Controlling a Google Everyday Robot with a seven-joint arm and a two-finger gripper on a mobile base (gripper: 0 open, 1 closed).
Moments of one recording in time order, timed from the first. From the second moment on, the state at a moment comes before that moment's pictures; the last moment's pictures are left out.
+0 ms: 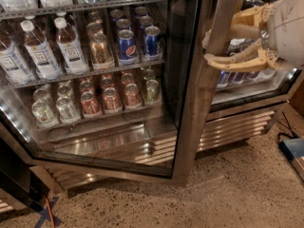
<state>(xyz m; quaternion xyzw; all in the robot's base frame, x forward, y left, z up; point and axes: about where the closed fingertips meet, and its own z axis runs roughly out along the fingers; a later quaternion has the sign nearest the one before) 0.421 -0.103 1.049 -0.72 0.45 0.09 0.52</state>
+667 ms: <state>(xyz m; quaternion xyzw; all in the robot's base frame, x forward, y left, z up) 0.414 -0.103 1.046 -0.73 0.45 0.08 0.52</state>
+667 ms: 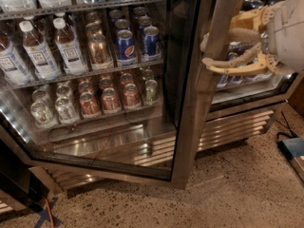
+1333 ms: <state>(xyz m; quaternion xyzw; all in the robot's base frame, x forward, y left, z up) 0.399 -0.101 1.042 -0.73 0.45 0.08 0.52</state>
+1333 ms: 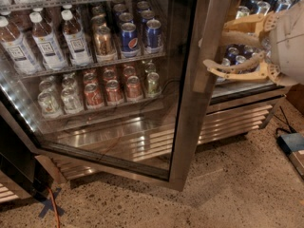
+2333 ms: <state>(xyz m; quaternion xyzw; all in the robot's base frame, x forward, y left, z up) 0.390 -0.091 1.048 -0.73 0.43 0.07 0.52</state>
